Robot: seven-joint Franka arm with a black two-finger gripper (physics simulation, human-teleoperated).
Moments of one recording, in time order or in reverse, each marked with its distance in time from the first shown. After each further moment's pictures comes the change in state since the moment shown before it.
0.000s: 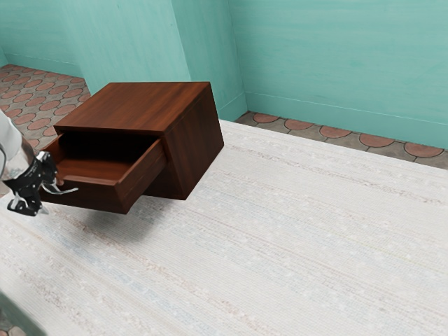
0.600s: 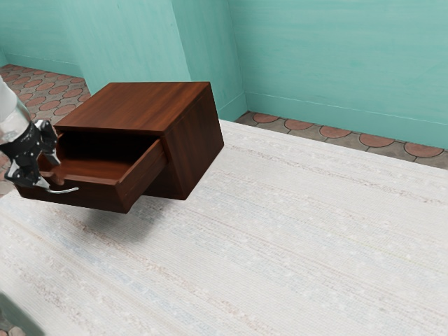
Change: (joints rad) arm -0.024 0.029 -0.035 0.225 -0.054 -0.214 -0.013
